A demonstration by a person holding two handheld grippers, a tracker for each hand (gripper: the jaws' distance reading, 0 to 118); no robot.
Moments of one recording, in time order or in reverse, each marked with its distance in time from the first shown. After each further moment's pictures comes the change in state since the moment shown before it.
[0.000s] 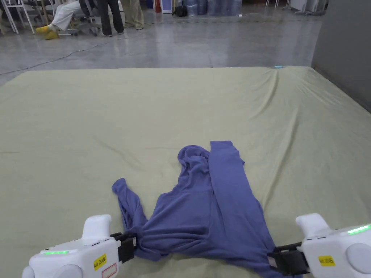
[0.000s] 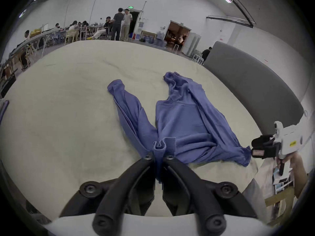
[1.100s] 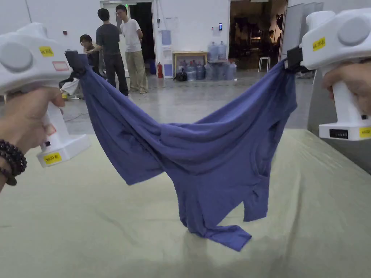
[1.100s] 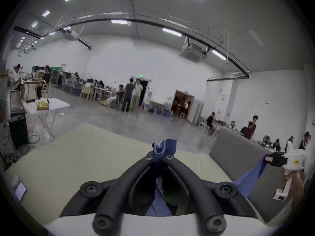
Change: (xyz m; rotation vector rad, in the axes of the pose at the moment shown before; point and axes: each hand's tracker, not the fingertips) left arm 0.036 0.450 0.155 0.712 0.106 0.020; right arm 0.020 0.411 0.283 0.795 -0.256 -0.007
